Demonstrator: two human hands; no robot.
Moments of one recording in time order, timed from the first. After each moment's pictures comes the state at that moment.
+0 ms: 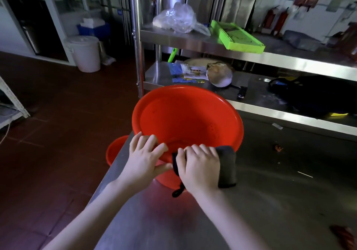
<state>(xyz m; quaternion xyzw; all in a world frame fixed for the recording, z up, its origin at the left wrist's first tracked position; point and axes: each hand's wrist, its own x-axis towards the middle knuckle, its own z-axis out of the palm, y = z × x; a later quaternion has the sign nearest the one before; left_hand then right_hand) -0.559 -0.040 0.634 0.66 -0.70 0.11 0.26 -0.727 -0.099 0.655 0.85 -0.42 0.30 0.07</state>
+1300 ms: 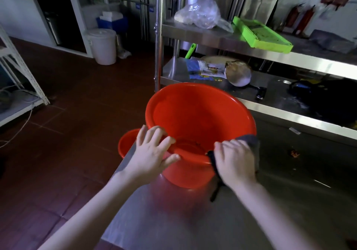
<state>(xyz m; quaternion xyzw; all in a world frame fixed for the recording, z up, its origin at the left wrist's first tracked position) -0.543 -0.022 0.639 0.70 -0.67 0.09 0.24 -0.760 -0.134 0.661 0.87 -0.40 0.28 0.08</state>
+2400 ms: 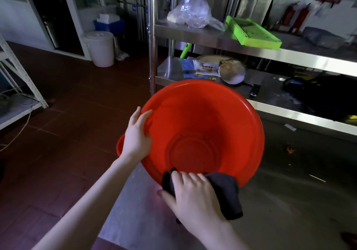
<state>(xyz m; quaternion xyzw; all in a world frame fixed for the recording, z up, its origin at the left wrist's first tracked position) -0.529 -0.050 0.651 0.76 -0.47 -0.07 0.44 -0.738 -0.019 0.655 0.93 -0.32 0.14 0.06</state>
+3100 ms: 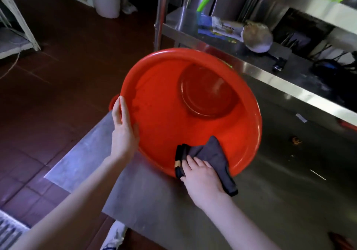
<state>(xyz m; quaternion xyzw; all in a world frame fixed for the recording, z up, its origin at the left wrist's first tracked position) -0.551 -0.035 0.476 0.79 -0.39 0.03 0.48 -0.780 -0.093 0.532 0.94 -0.29 -0.19 0.00</state>
